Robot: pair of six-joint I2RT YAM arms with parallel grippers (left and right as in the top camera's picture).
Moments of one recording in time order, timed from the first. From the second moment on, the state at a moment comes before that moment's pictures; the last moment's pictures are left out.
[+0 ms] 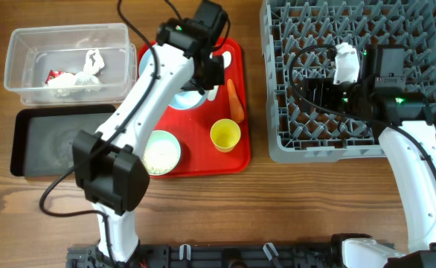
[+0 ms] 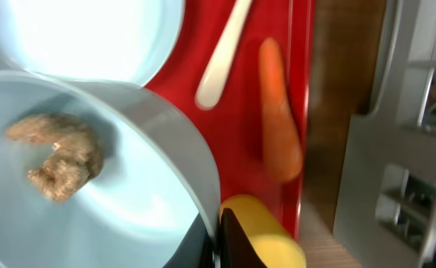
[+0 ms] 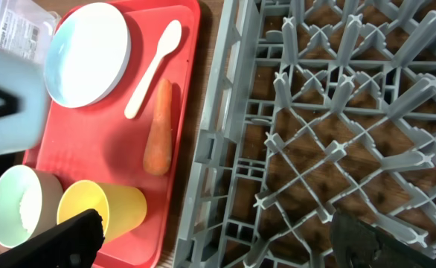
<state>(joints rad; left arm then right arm) -0.46 2.02 1.98 -1.31 0.01 -0.48 0.02 1.39 1.20 -0.78 -0.39 0.02</state>
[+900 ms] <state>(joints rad) 0.65 1.86 1.60 -1.41 0.75 0.11 0.02 1.39 1.20 -0.76 -0.39 0.02</state>
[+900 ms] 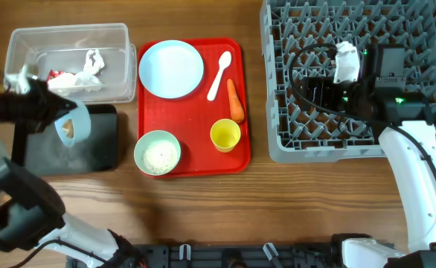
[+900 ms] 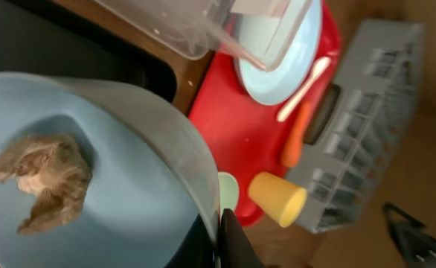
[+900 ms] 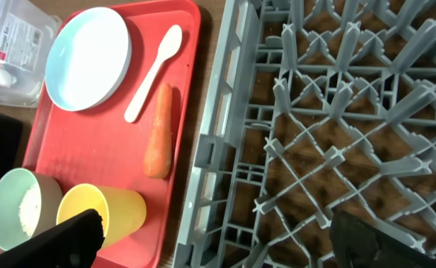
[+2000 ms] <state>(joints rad) 1.06 1.92 1.35 -1.24 1.38 0.06 0.02 1.39 1.20 -0.79 -0.39 0.05</state>
